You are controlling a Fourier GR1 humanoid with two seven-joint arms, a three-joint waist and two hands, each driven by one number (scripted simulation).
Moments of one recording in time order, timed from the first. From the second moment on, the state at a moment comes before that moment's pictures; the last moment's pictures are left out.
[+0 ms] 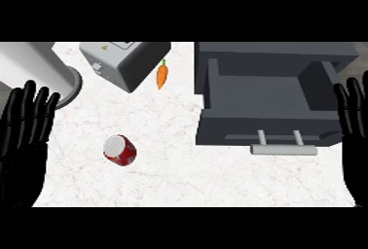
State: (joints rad) left arm 0.03 0.11 -0.02 -2.10 0.02 0.02 0.00; right arm -0.02 -0.10 -0.01 -2.10 -0.05 -0.05 -0.01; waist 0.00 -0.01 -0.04
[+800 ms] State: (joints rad) left arm 0.20 0.13 -0.09 -2.23 0.00 0.02 0.31; right arm 0.16 -0.11 -0.09 -2.11 -0.05 -0.07 0.16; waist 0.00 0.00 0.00
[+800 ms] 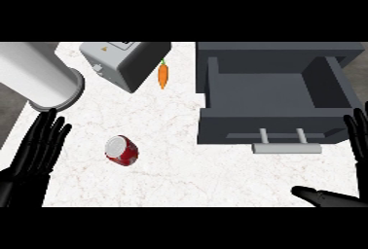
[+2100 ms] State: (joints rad) left arm 0.24 0.06 0.09 -2.33 0.27 -0.01 0.52; right arm 0.38 -0.14 -0.38 -2.13 -0.30 0.21 0.05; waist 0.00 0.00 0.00
